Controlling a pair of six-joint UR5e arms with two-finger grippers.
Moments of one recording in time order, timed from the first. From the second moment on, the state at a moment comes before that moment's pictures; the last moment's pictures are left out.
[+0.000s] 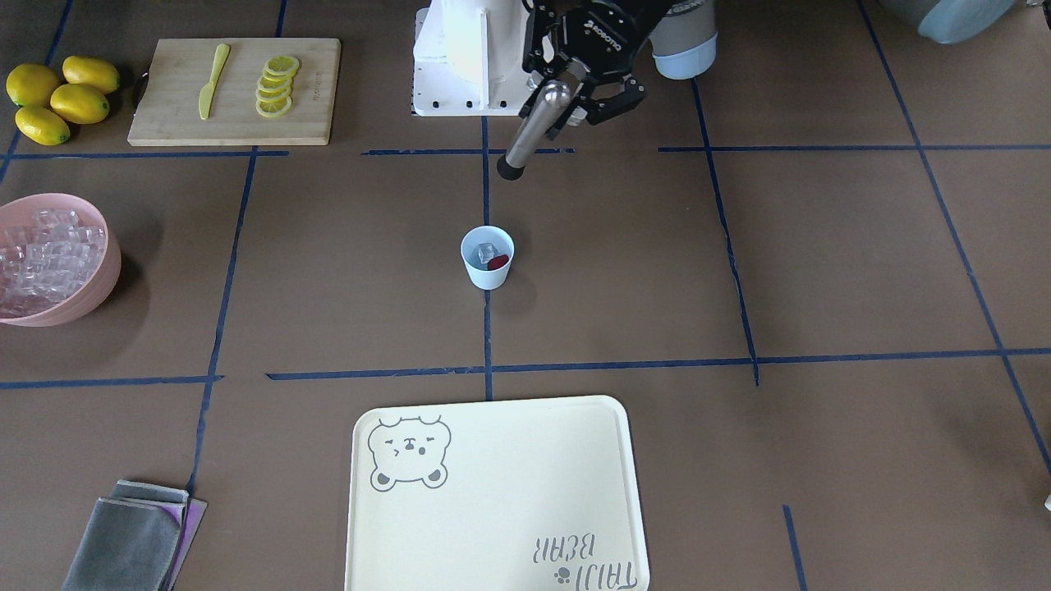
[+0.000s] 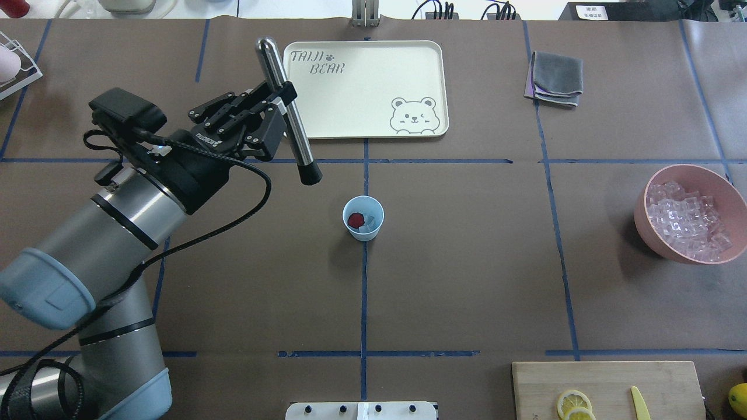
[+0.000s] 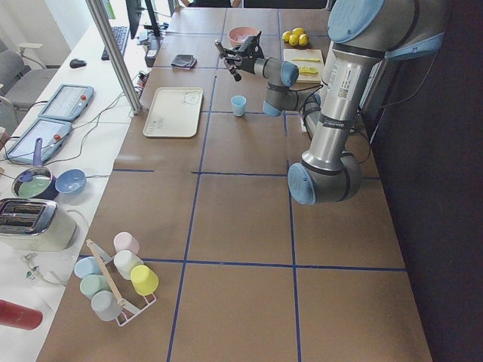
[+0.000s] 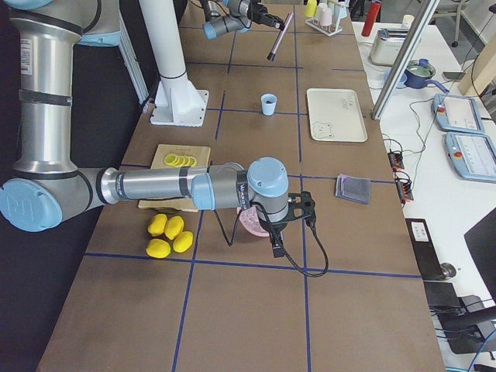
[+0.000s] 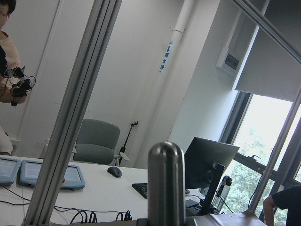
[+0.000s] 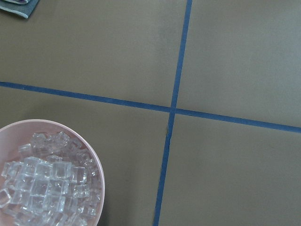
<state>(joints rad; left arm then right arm) -0.45 -1.91 -1.95 -2.83 -1.03 -0.82 1.63 -1.68 1.80 -1.54 2.37 -0.08</state>
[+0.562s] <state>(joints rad) -0.56 -1.68 -1.96 -2.80 -1.23 -1.03 1.63 -1.68 1.81 -1.54 2.37 -0.07</state>
